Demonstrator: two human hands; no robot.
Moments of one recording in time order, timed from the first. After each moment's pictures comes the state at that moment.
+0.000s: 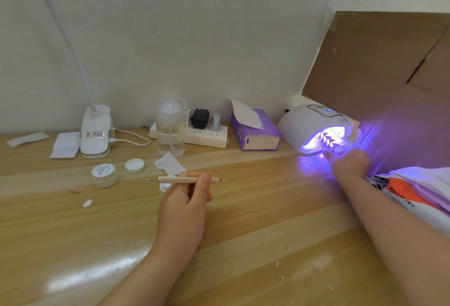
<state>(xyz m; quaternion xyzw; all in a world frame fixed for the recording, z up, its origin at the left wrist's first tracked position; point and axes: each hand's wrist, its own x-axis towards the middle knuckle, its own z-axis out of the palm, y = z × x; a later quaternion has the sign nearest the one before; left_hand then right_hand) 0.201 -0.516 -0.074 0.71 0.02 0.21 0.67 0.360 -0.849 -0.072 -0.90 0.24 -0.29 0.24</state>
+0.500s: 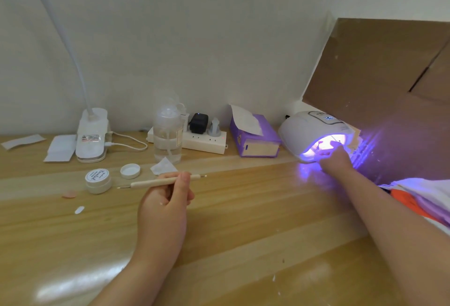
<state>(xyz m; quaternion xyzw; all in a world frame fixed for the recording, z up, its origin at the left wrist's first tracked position) 0.213 -0.507 -0.081 0.66 0.06 0.27 0.70 0.389 -0.845 -0.062 -0.89 0.19 -0.17 0.38</state>
